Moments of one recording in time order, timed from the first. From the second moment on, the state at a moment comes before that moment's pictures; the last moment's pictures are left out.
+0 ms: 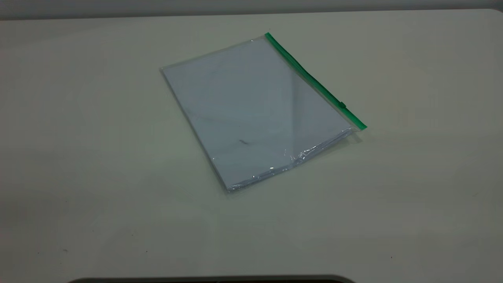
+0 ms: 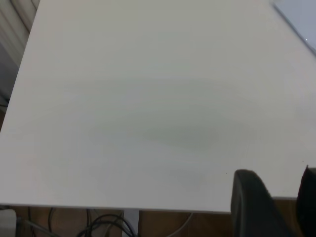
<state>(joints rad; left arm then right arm) 0.07 -0.02 -0.49 0.01 1.14 0.04 0.05 -0.02 -0.48 -0.02 1.13 -0.07</state>
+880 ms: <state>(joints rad) 0.04 -0.02 -0.49 0.01 1.14 0.03 0.05 -0.02 -0.48 -0.01 1.13 -0.07</state>
